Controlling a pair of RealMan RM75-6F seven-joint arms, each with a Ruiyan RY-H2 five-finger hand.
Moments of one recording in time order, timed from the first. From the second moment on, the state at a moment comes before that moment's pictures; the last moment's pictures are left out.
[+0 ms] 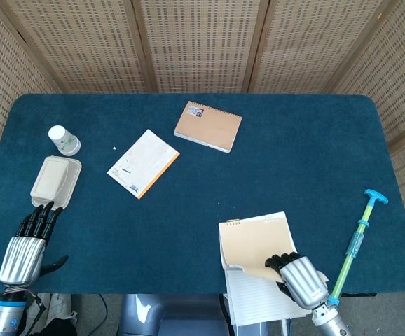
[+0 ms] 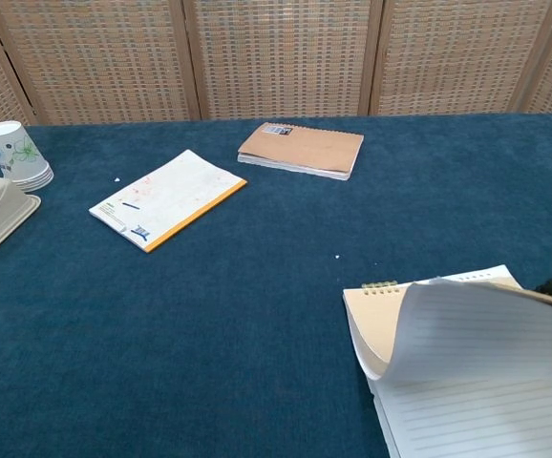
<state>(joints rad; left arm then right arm) -0.06 -1.30 0.01 -1.71 1.62 1.54 0.37 0.18 -1.45 -0.16 -1.58 -1.81 1.48 -0.25</state>
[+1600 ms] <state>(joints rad) -0.09 -1.34 -0.02 -1.65 1.54 1.48 0.39 0.84 -1.67 0.43 -1.22 -1.21 0.95 -0.54</state>
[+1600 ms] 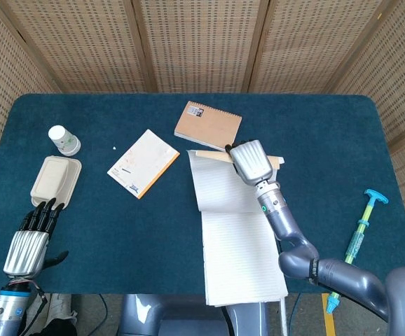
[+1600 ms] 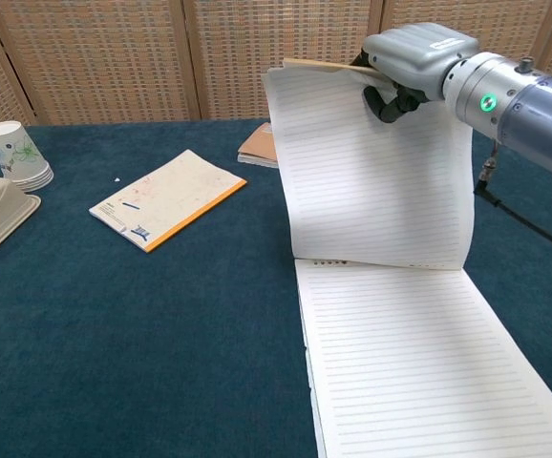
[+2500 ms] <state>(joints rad) -0.10 -1.35 -0.02 -1.64 1.53 1.48 0.40 0.92 -1.72 0.40 -1.06 -1.01 0.87 -0.52</state>
